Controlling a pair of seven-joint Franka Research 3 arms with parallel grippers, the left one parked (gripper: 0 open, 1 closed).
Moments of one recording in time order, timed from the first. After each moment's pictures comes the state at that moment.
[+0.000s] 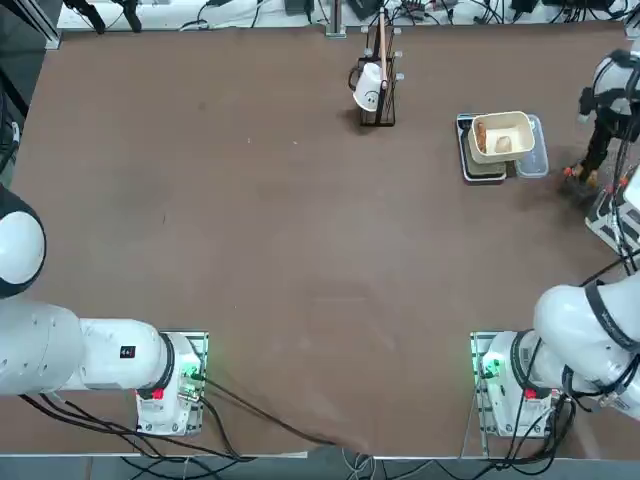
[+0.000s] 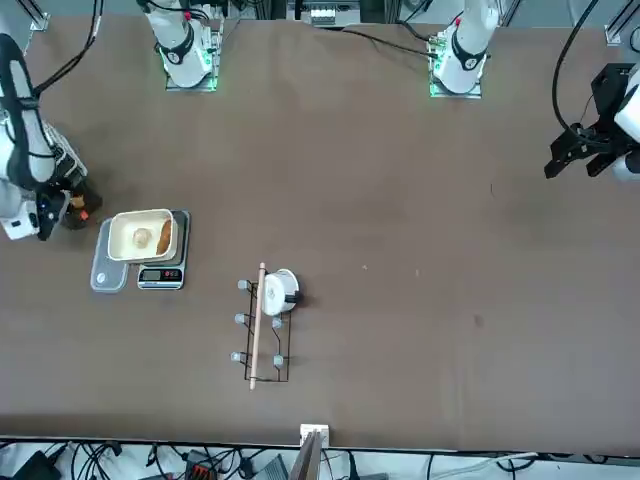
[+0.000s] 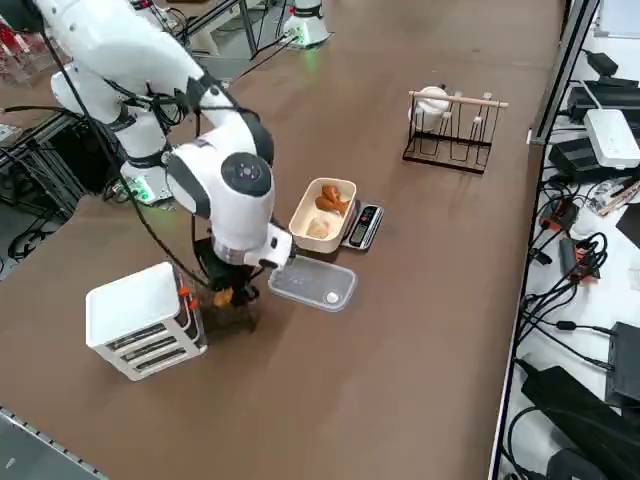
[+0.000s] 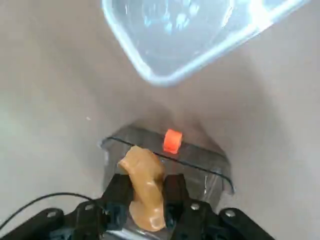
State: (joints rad) arm -0.66 0.45 0.20 -1.87 -0.30 1.99 -1.27
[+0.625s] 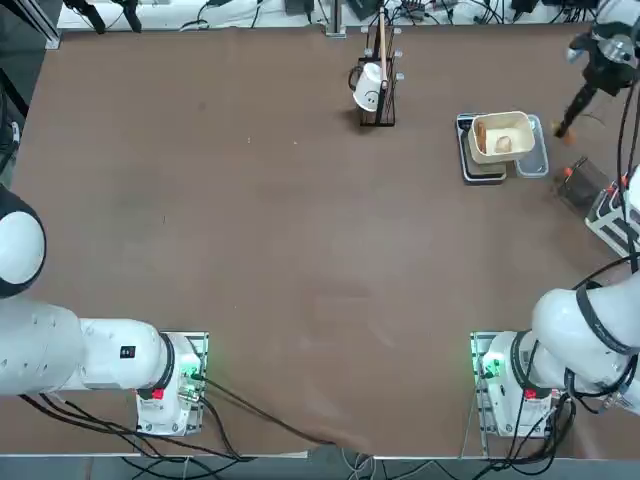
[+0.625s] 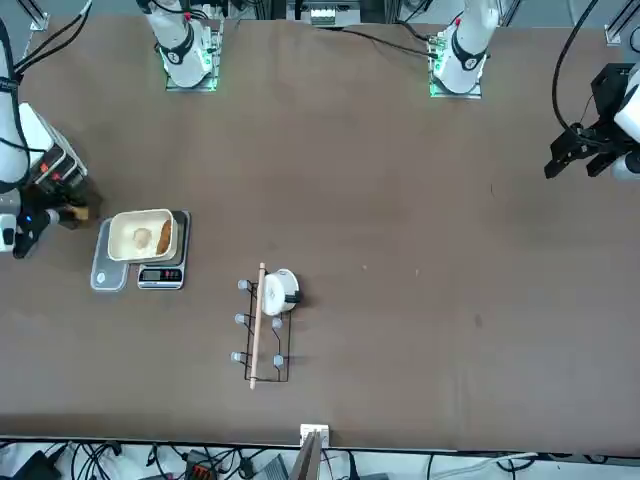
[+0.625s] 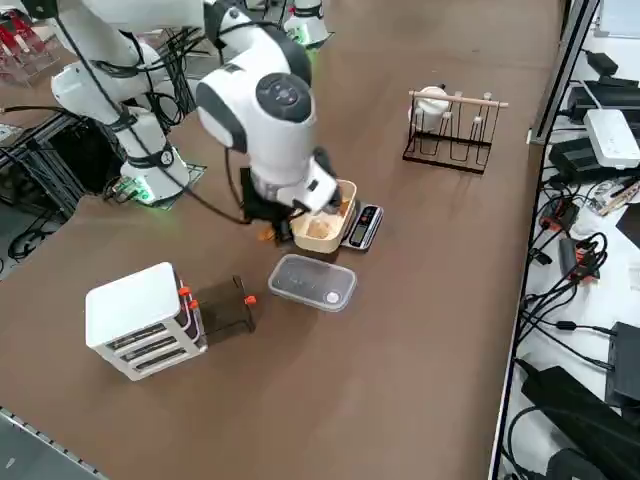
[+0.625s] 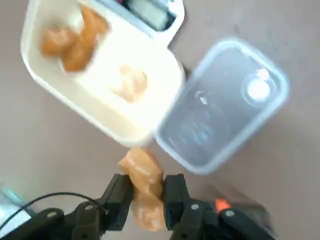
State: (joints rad) arm -0.54 0.41 0.25 -1.73 -0.01 1.79 -0.87
